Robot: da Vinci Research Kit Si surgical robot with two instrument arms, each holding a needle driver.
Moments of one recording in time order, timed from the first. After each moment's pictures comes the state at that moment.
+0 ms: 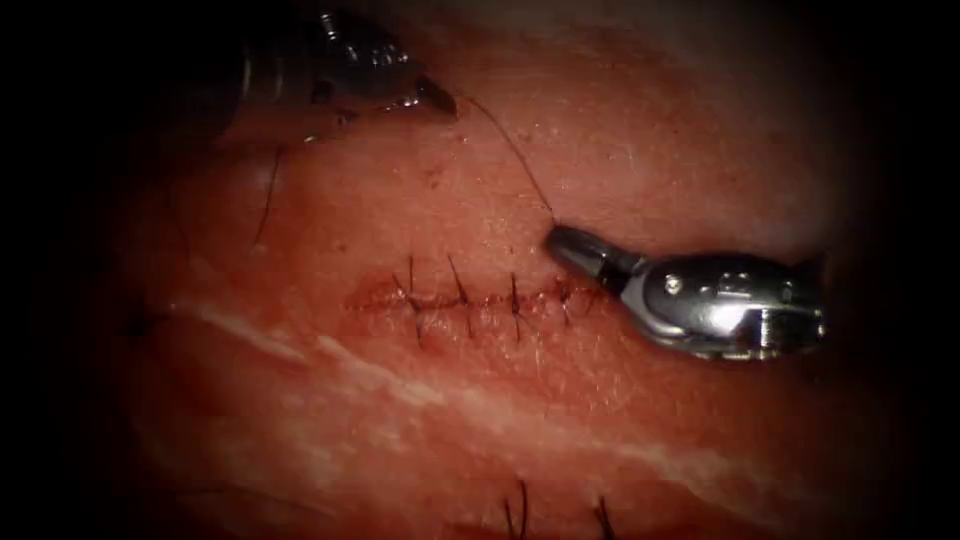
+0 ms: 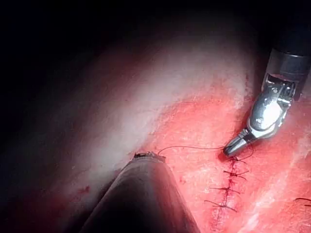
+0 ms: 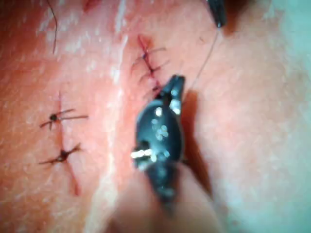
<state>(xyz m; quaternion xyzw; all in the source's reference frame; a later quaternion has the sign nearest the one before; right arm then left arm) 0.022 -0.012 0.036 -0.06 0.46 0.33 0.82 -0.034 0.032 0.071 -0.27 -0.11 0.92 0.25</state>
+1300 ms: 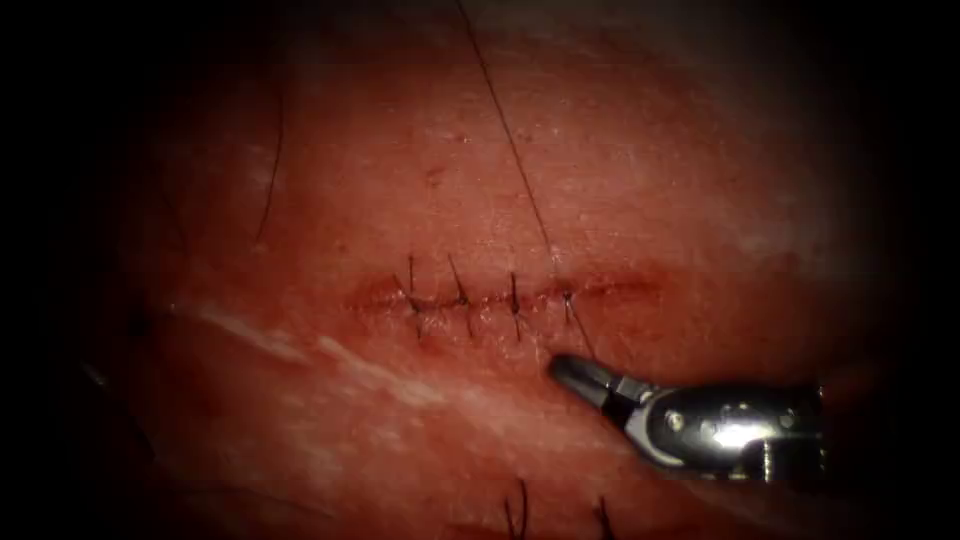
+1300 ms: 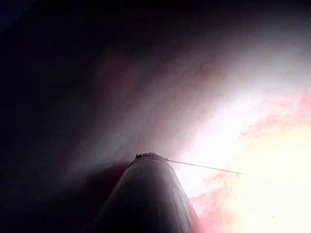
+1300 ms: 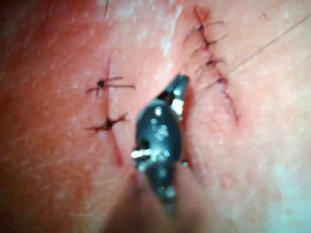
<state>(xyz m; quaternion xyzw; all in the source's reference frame) 0.021 -0.022 0.035 -0.04 0.48 0.27 0.83 -0.028 0.049 0.080 -0.25 -0.07 0.91 0.33</state>
